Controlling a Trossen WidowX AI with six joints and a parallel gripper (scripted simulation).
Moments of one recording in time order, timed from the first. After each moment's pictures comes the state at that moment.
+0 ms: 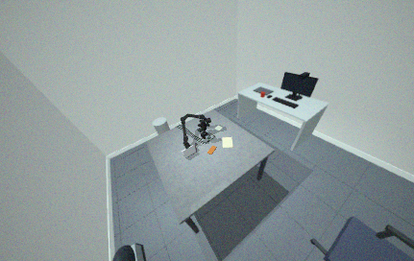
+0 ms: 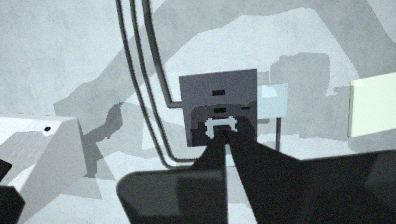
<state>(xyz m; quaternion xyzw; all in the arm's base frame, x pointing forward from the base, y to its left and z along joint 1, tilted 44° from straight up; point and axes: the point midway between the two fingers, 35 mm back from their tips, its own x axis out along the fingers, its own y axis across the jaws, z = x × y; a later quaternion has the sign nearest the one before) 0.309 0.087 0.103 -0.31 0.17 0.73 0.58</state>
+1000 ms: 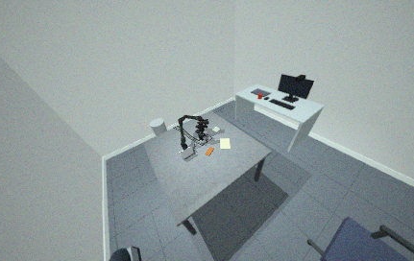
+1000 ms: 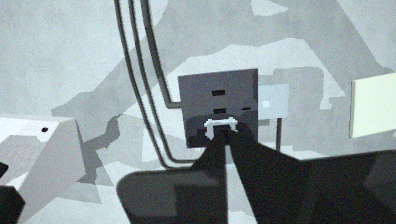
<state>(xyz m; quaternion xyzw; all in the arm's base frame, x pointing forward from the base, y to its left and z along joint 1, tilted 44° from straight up) 0.309 0.089 0.101 -0.31 0.17 0.73 0.58</state>
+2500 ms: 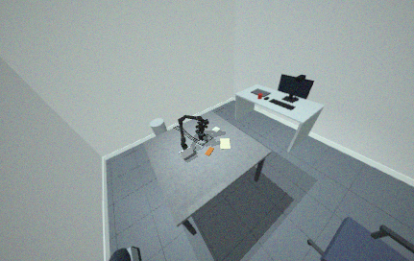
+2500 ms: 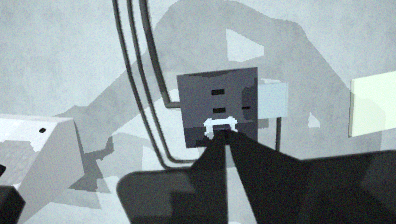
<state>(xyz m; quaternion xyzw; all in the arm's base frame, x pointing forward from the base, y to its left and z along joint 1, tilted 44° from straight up) 0.309 0.089 0.099 -0.31 0.17 0.73 0.58</state>
